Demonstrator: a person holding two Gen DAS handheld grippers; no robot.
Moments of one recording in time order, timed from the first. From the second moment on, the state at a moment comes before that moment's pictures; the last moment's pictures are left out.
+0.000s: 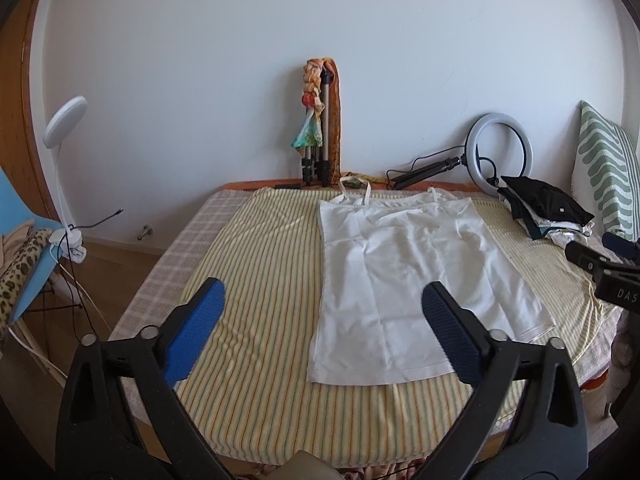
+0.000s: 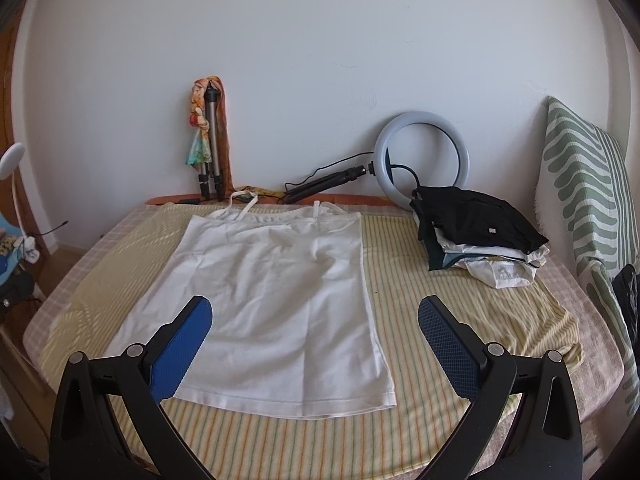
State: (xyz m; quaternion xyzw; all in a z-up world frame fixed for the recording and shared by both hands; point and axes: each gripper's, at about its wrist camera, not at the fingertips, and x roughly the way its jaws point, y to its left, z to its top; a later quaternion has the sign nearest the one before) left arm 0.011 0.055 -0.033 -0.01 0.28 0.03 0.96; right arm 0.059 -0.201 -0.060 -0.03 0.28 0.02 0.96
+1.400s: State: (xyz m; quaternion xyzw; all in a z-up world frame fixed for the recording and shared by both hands) left arm 0.089 0.102 -0.169 -0.20 0.51 -0.03 0.84; right arm 0.384 0.037 -0.162 -0.03 0.53 0.22 0.82
